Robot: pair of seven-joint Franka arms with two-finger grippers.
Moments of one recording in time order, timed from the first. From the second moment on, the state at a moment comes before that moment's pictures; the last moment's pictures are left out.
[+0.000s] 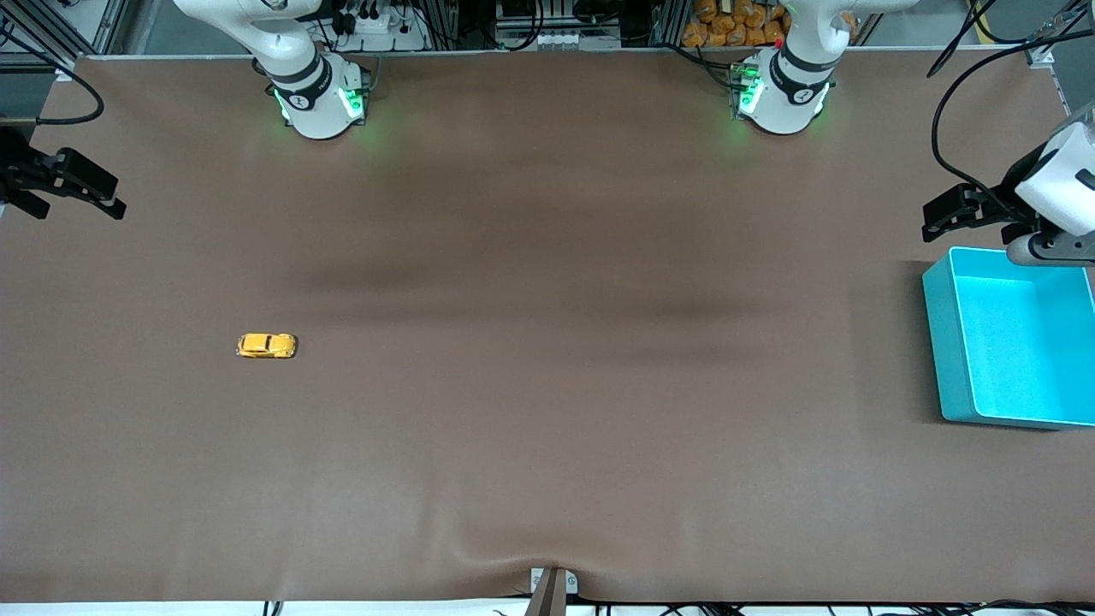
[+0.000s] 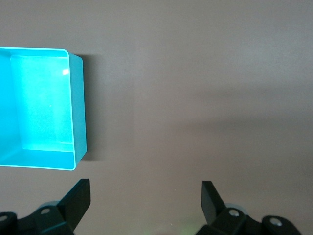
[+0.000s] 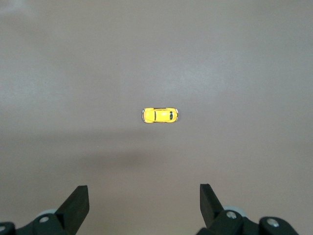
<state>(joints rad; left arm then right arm) -0.05 0.04 -0.01 -1.55 0.03 1.54 0.00 0.05 -0.11 -0.10 -1.66 0.00 1.59 -0.02</state>
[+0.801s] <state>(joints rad) -0.05 0.04 -0.01 -1.53 0.03 1.54 -0.01 0.06 -0.09 -0.10 -1.78 0.00 1.72 -0.05</state>
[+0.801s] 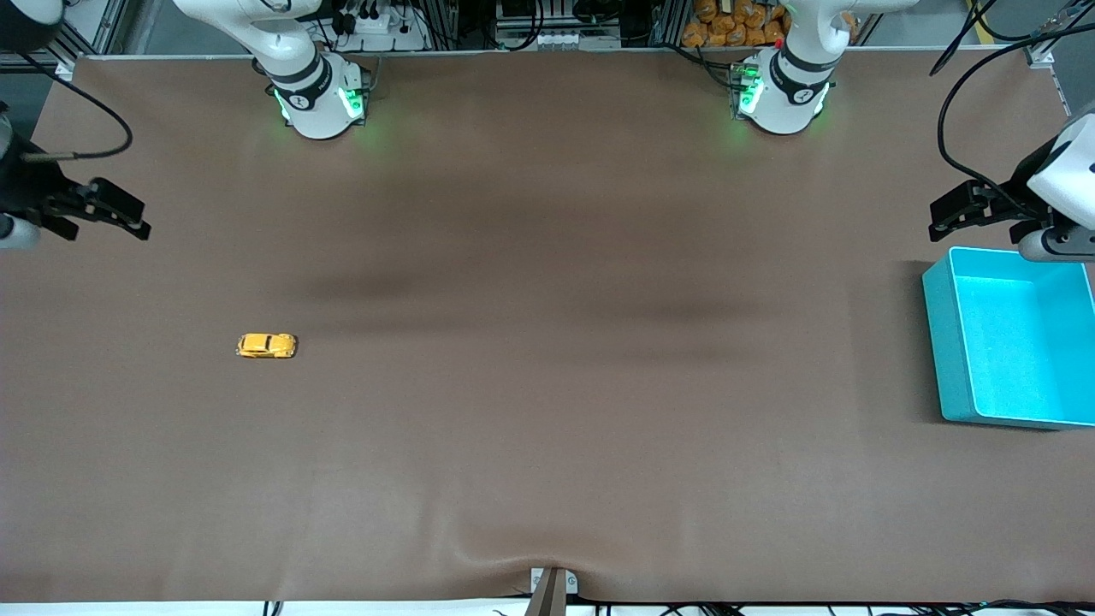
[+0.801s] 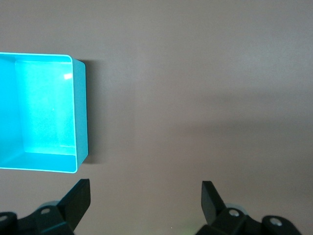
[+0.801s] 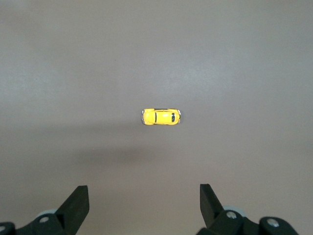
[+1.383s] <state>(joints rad) -0.05 0.04 -0.01 -1.53 0.03 1.54 0.00 0.06 0.03 -0.11 -1.89 0.00 1.87 -0.36</state>
